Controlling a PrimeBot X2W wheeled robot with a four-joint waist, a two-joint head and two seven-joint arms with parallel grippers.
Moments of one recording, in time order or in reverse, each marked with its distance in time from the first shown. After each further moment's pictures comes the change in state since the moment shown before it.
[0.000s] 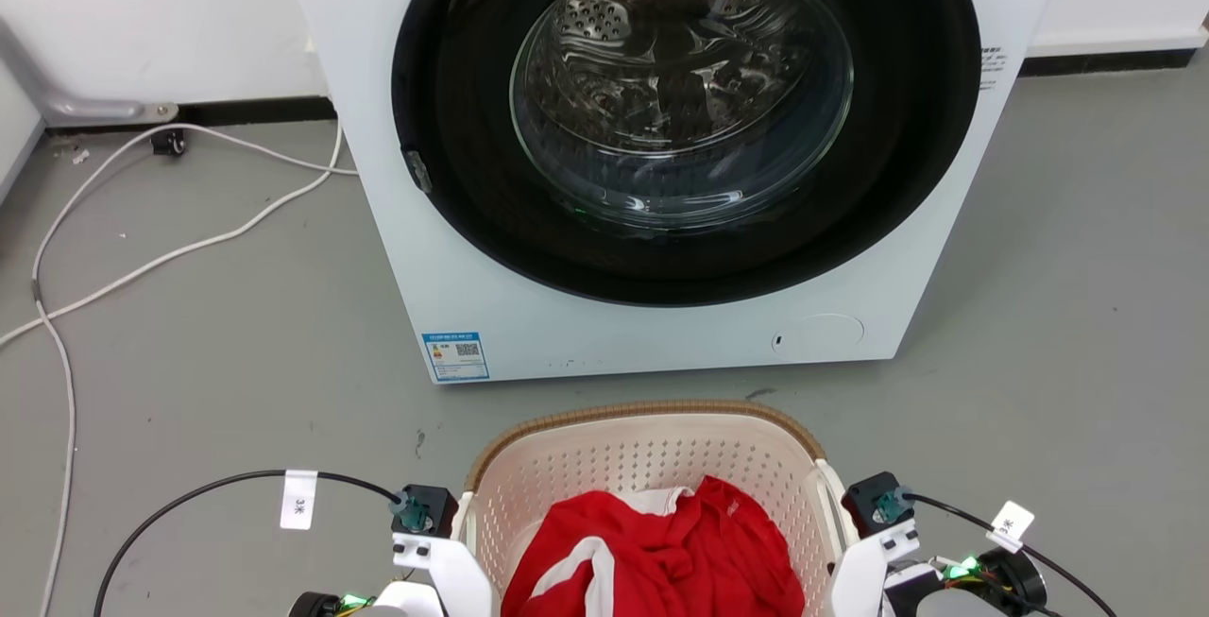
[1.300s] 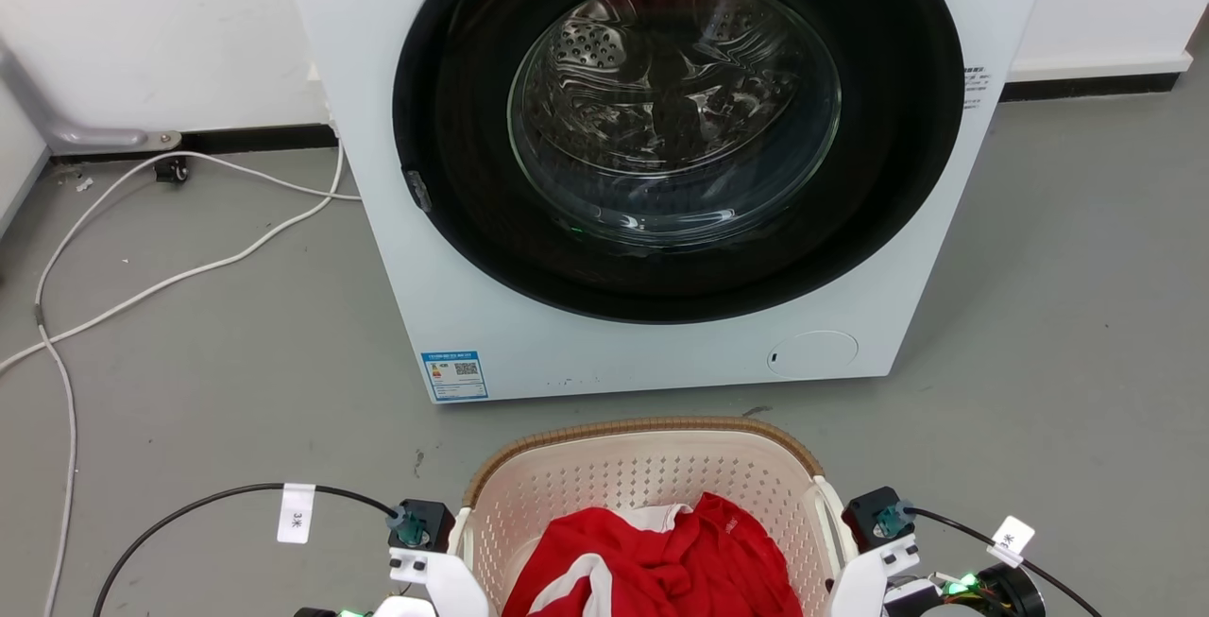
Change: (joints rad) left arm 0.006 0.002 -0.097 0.026 -0.097 -0.002 -0.019; right arm 0.023 0.002 0.012 0.002 0.030 0.000 0.001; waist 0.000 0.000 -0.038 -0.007
